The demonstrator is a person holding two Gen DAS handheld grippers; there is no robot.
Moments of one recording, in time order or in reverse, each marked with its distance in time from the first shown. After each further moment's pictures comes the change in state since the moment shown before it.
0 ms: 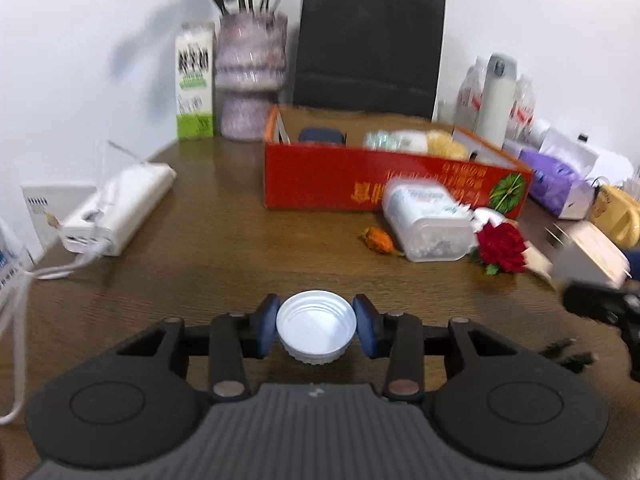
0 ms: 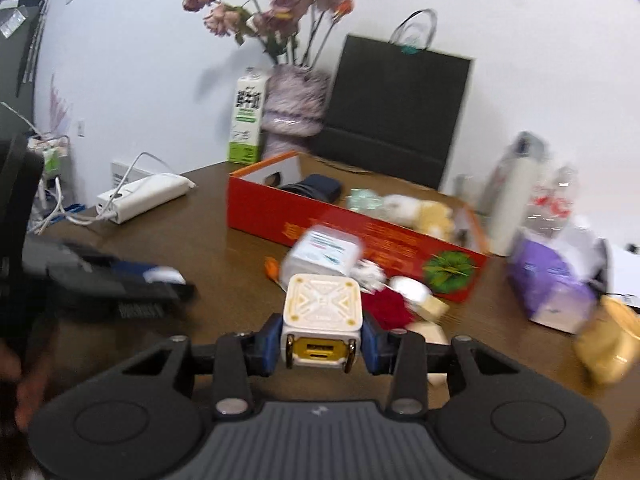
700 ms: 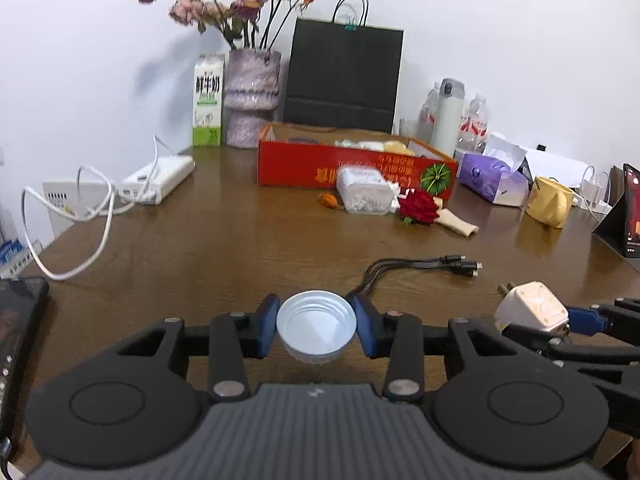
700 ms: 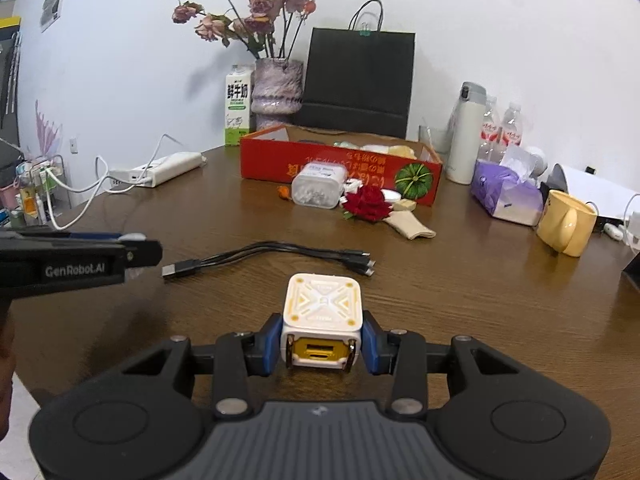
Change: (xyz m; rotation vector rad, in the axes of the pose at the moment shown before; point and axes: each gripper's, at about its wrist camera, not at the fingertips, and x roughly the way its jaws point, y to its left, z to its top) left arm -0.125 -0.030 -0.078 -0.036 -0.063 -0.014; right arm -0.096 0.024 -0.093 0.144 0.017 -0.015
